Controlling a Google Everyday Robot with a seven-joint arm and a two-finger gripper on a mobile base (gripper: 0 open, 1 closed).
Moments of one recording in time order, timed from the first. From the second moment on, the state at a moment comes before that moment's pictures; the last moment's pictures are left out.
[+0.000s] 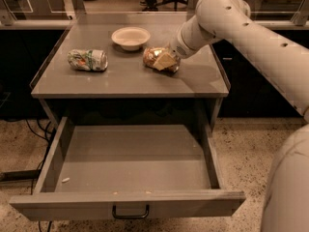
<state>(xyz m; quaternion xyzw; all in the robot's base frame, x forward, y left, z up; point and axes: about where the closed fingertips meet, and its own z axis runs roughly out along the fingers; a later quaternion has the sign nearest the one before) 0.754 -0.040 0.849 -0.53 0.76 0.06 0.37</state>
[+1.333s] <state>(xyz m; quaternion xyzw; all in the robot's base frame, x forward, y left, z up) 0.689 -0.071 0.934 -0.52 0.75 0.10 0.40</state>
